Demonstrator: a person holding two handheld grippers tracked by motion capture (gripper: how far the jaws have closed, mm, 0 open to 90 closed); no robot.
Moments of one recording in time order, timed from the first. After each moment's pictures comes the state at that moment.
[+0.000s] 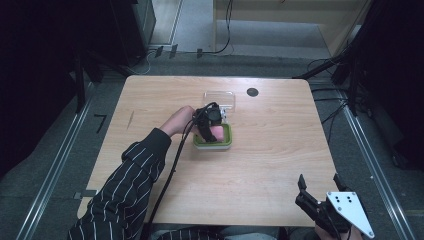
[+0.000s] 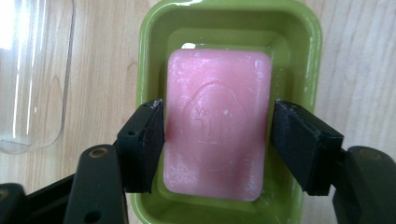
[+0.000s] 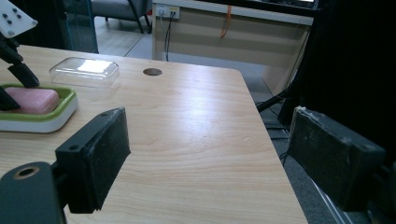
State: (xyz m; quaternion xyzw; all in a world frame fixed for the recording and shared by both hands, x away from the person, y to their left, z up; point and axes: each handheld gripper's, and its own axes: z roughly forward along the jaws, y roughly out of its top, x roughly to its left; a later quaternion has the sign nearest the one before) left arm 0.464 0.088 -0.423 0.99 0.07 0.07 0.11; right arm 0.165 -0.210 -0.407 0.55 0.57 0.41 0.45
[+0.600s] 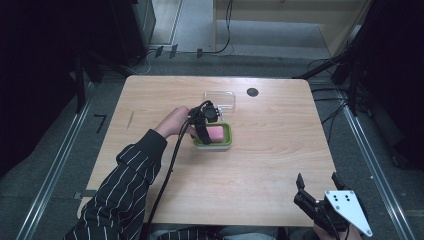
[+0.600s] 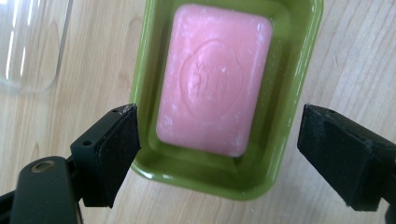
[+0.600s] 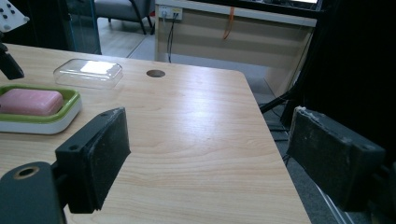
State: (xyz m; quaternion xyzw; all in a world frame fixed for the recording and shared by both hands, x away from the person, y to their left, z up) left arm 0.458 0.099 -0.413 0.99 0.14 0.06 0.07; right arm 0.168 -0.207 -0.406 0.55 0.57 0.41 0.45
